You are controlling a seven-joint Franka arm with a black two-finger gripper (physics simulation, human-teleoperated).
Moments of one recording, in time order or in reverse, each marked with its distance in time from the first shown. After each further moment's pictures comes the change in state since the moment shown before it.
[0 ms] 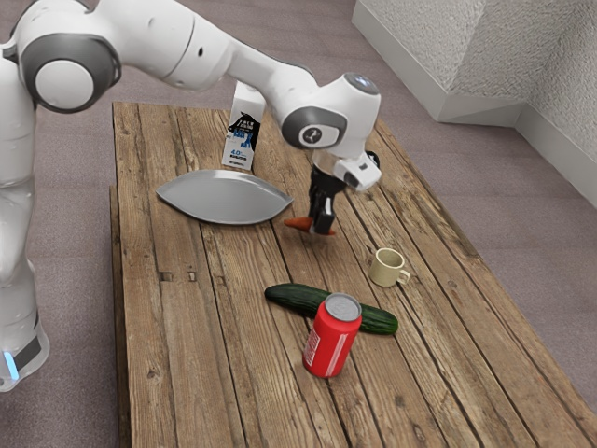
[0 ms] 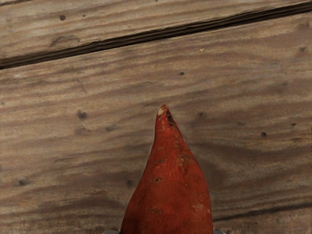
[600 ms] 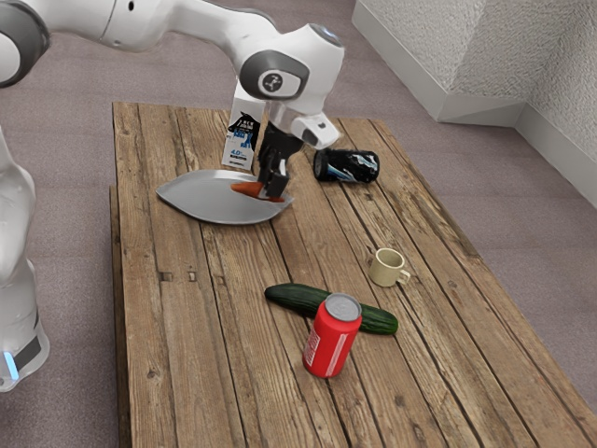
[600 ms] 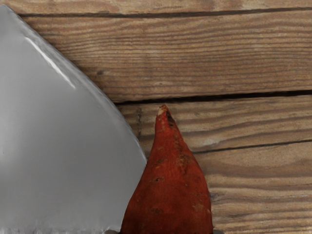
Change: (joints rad) arm 0.000 -0.282 0.052 -0.132 0.038 -0.284 -0.062
